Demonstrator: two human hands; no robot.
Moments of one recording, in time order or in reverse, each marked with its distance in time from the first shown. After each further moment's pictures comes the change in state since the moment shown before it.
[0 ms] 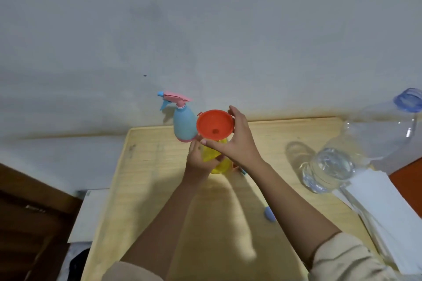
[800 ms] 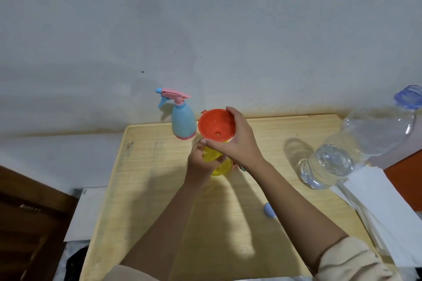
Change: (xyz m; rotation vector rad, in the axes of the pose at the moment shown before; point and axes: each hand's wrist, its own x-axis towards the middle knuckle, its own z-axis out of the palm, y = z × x) left_hand -0.005 -0.005 0.007 0.044 0.034 -0.039; right_hand -0.009 -0.014 -0.005 -0.026 0.014 0.038
